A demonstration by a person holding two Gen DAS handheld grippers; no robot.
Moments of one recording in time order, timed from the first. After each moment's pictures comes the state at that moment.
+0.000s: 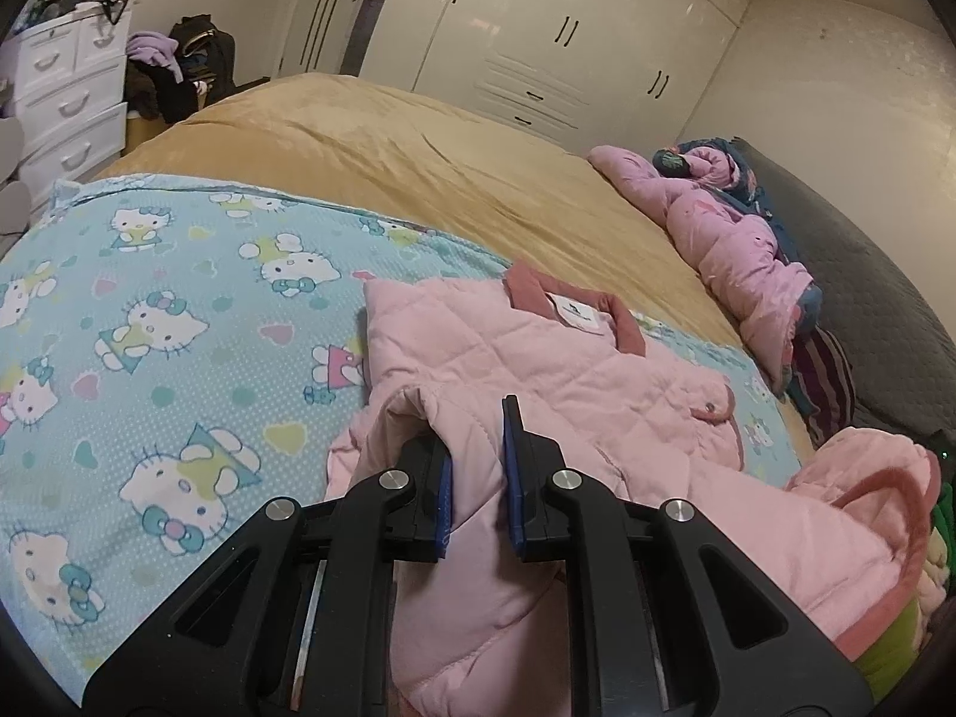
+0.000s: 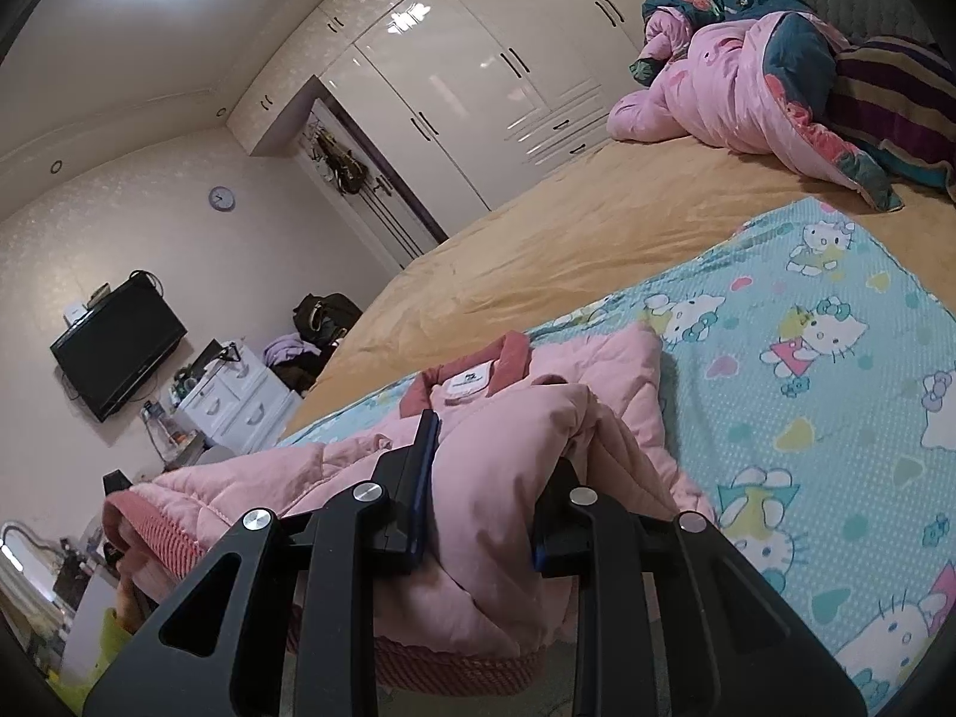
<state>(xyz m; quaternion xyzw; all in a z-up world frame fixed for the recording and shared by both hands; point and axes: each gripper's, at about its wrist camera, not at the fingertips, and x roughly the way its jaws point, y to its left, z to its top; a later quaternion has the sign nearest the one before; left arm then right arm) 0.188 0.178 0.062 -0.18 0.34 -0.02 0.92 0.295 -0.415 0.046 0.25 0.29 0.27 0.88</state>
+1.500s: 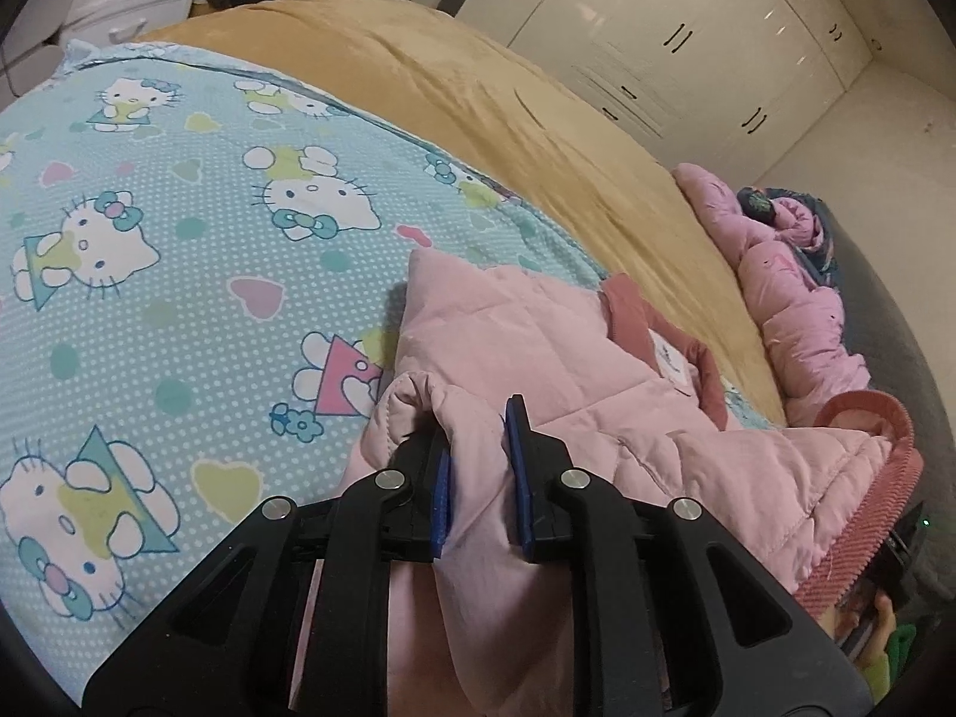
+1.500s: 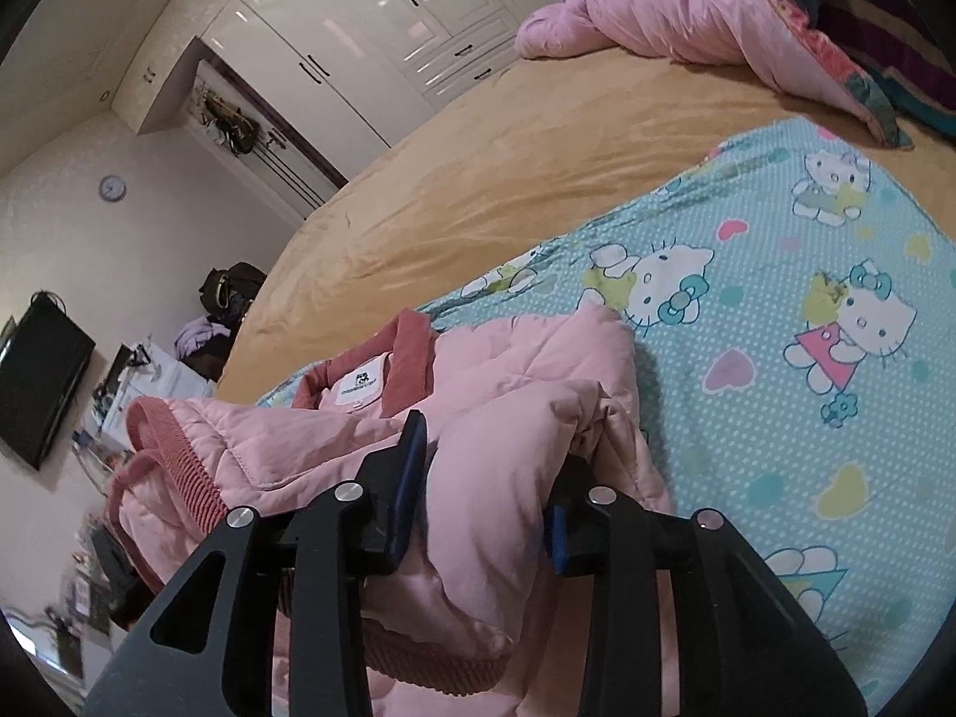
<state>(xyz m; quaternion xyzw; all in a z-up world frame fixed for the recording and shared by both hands) 0.294 0.213 -0.023 -0.30 0.38 0.04 0.87 0.446 -0.371 -0.011 0.26 0.41 0.19 0.85</state>
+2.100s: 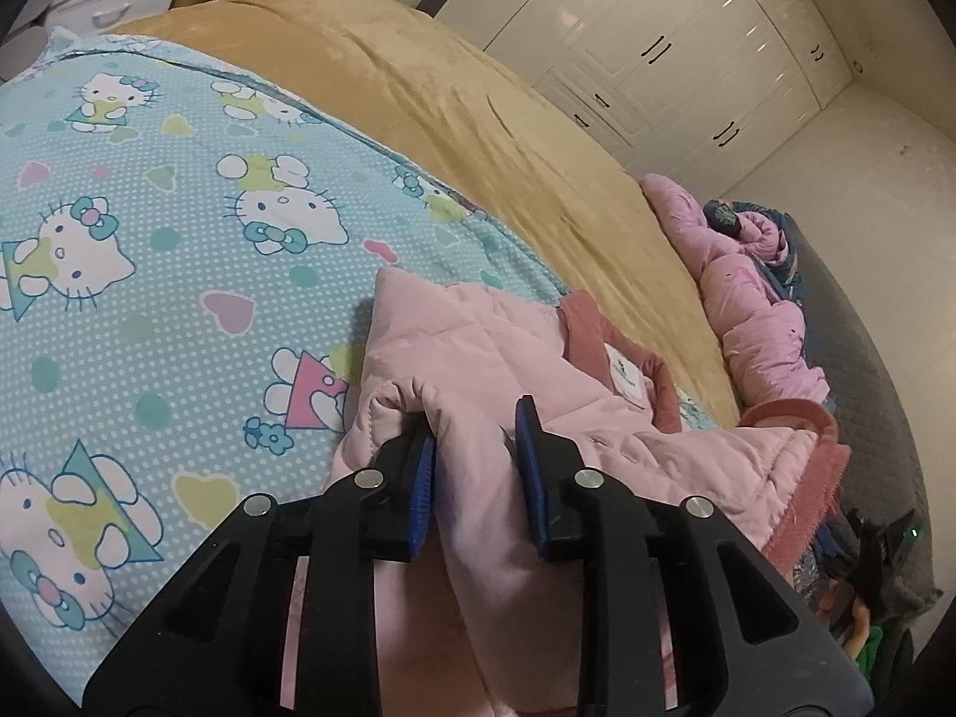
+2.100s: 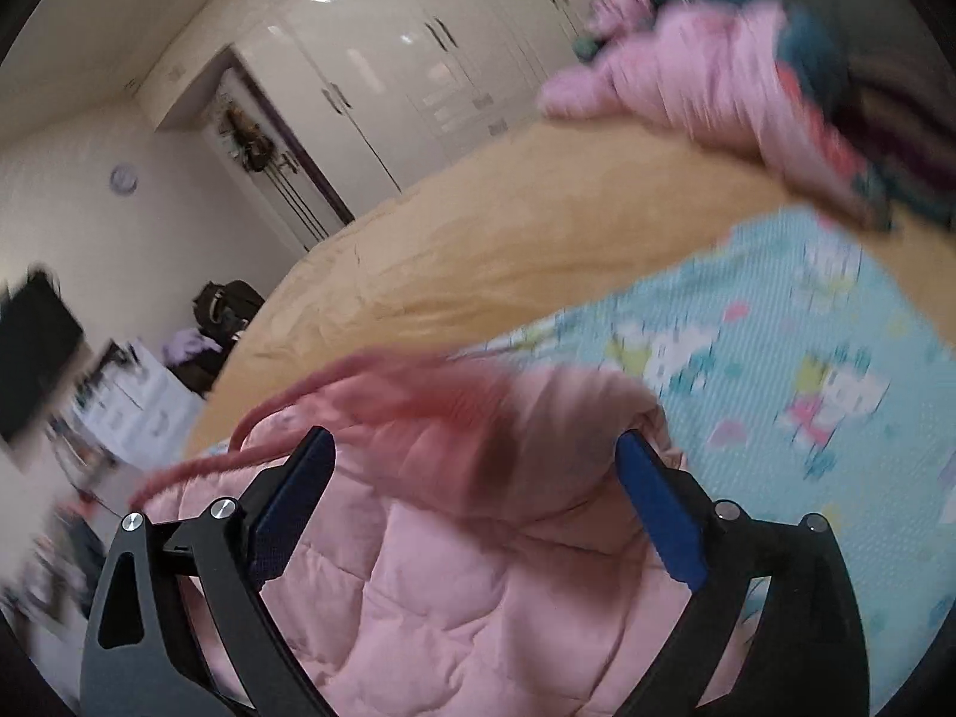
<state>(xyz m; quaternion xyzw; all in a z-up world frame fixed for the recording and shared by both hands) 0.292 0.221 -0.007 -0.33 0.36 0.00 0.87 0.403 -0.331 0.049 0.16 0.31 0.17 0.92</state>
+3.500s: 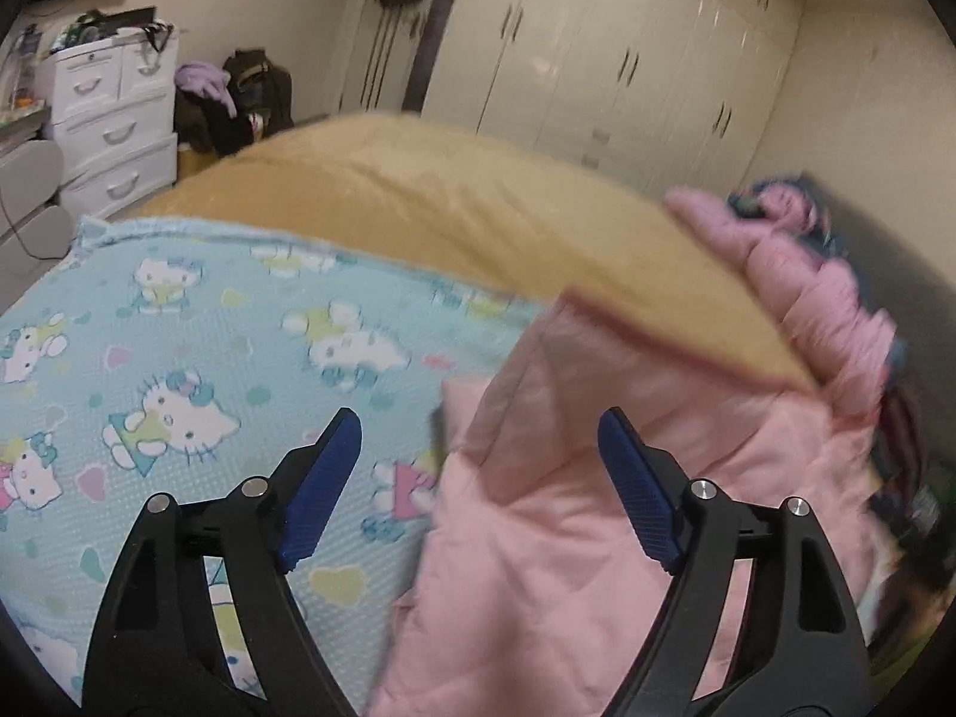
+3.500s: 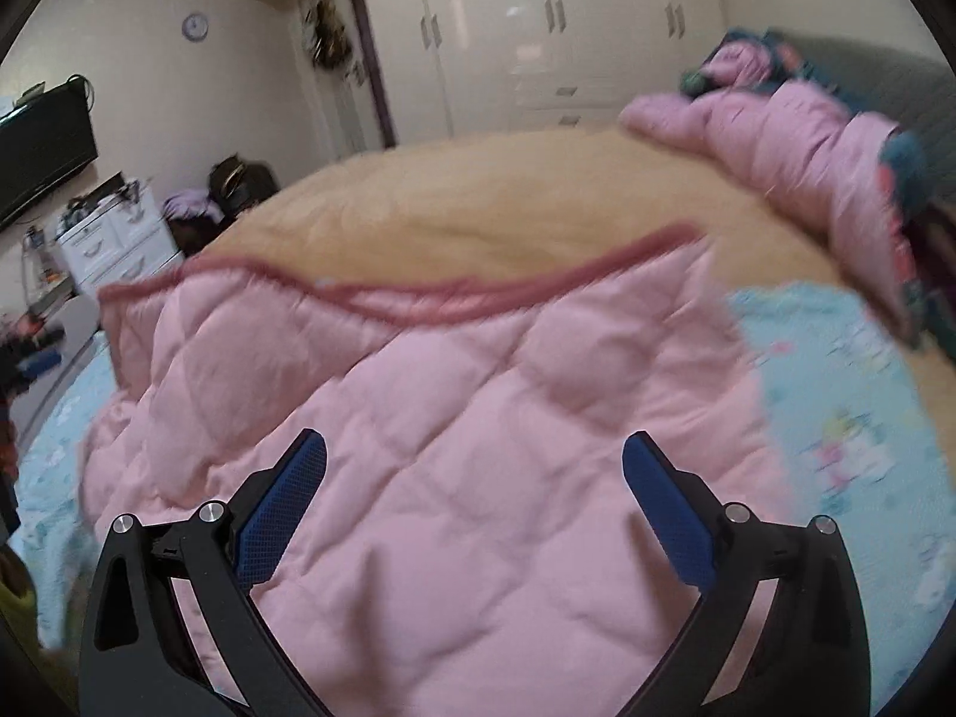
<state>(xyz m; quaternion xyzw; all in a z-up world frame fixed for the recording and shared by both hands) 0.277 0.209 0.035 -0.16 0.32 0.07 0.93 0.382 -0.278 0.007 0.01 0.32 0.19 0.93</state>
